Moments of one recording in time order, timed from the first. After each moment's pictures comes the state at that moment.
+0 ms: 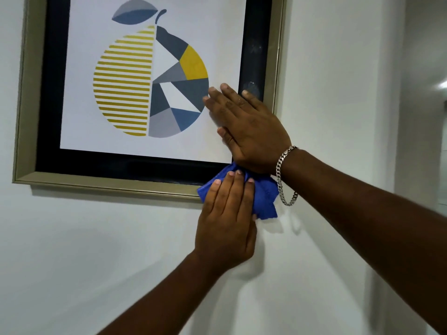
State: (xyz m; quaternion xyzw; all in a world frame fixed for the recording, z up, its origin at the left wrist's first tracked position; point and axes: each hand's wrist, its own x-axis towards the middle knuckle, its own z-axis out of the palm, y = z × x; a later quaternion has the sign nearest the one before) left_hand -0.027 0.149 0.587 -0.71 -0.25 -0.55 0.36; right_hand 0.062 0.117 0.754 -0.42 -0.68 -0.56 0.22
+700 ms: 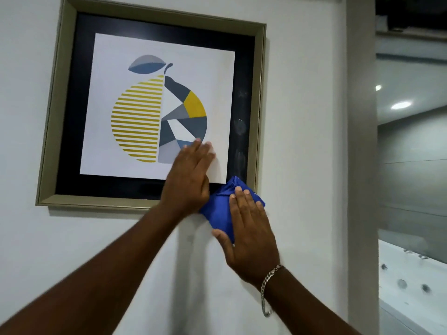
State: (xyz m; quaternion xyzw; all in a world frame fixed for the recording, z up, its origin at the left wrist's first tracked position) left_hand -0.110 0.152 0.692 -0.77 -0.20 -0.55 0.27; right_hand 0.040 0.077 0.589 -0.56 -0.61 -0.42 0.37
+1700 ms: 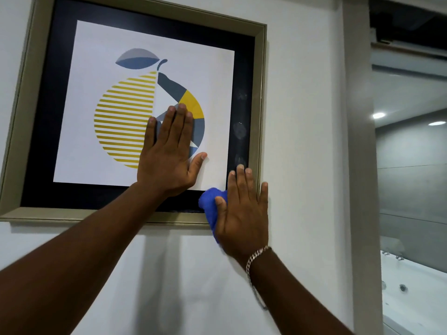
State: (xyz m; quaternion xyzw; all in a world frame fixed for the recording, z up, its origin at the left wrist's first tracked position) left_hand -0.124 0.206 0.746 -0.67 -0.29 -0.53 0.43; right_hand 0.020 0.113 0.642 -0.60 -0.51 -0.46 0.41
